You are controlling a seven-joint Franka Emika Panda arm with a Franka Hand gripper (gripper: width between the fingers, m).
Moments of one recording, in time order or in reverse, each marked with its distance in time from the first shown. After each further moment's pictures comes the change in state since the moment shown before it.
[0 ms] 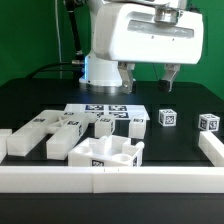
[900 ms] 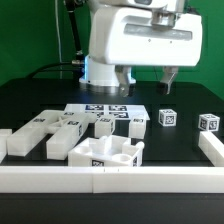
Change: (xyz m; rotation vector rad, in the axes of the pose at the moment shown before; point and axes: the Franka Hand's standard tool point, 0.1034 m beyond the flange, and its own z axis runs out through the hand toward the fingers) arm -0.002 0.006 0.012 0.033 0.004 0.129
